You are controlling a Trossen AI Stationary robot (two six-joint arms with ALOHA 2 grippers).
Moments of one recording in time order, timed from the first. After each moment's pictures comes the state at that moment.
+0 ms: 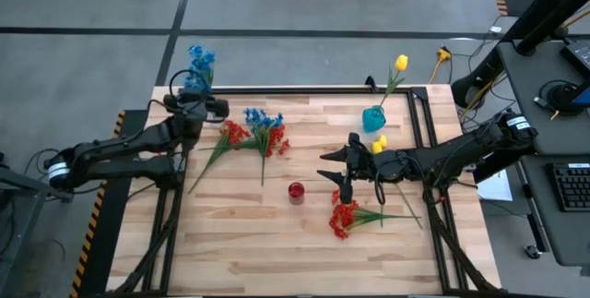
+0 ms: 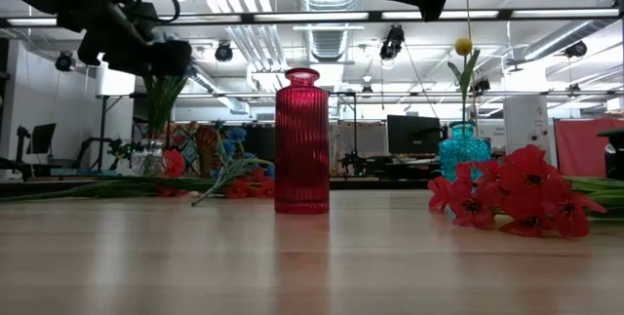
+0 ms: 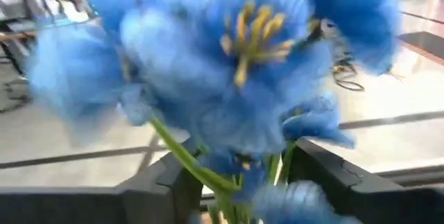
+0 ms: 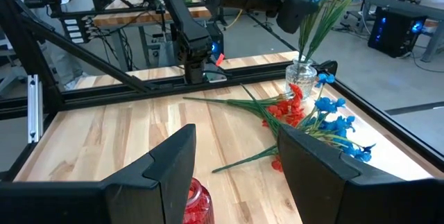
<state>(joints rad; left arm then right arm) 0.45 0.80 0.48 -0.05 -1.08 -0.22 0.24 1.27 0.77 0.31 0.42 0.13</state>
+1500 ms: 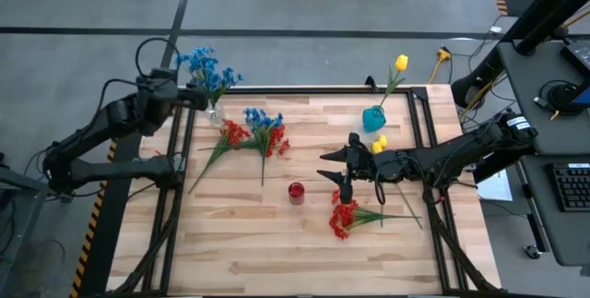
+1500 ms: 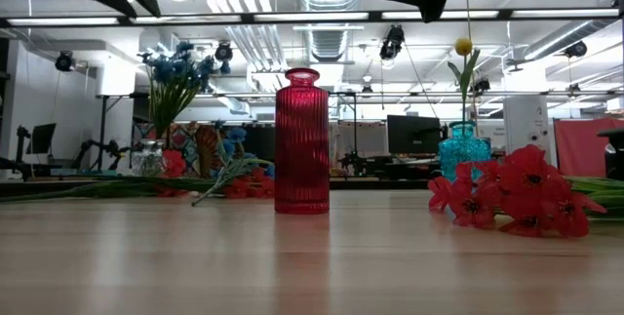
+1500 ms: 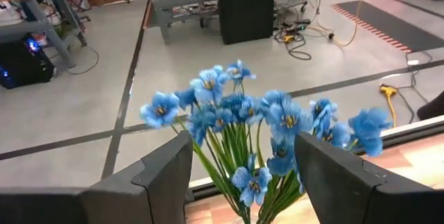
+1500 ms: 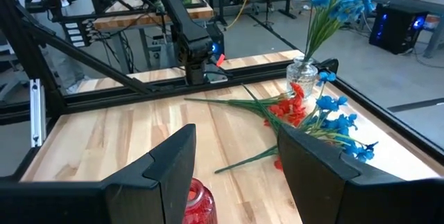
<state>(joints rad) 0.44 0.76 1.08 -0.84 -0.87 -0.35 0.24 1.27 0.77 0.31 0.42 0.16</state>
